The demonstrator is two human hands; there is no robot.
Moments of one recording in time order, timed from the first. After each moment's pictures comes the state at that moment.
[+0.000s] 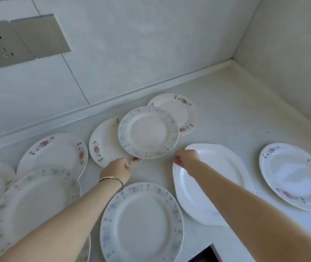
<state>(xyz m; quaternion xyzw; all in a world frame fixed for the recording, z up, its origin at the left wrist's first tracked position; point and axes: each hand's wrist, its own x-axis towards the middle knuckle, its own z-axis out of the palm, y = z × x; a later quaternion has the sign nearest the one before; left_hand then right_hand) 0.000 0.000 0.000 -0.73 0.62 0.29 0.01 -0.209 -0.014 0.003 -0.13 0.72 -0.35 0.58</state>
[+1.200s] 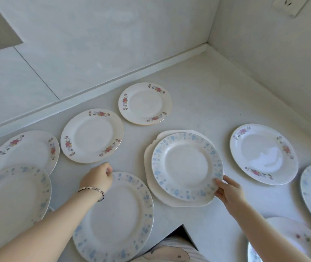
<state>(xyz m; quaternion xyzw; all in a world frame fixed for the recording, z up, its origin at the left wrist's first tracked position) -0.041 0.047 -0.003 -0.75 0.60 0.27 0.03 -0.379 0.153 -0.029 -0.01 0.70 -0.47 0.54</state>
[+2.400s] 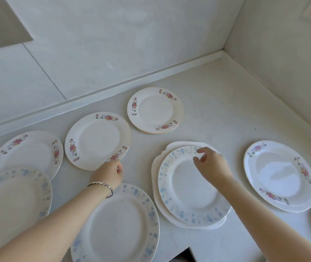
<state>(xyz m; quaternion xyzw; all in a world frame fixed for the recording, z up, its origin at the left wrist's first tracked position) -0.050 0.007 -0.008 -0.73 0.62 0.28 0.03 -0.322 0.037 0.039 -0.48 0.81 -0.09 0.32</state>
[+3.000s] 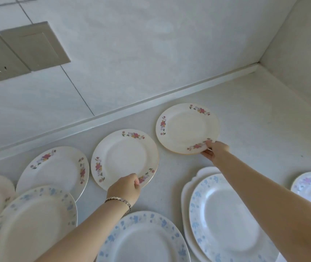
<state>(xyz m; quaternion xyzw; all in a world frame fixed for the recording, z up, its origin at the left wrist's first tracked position) -0.018 -0.033 -0.016 -0.73 0.61 0.29 0.05 -0.285 -0.126 -0.024 -0.04 0.68 -0.45 0.58</state>
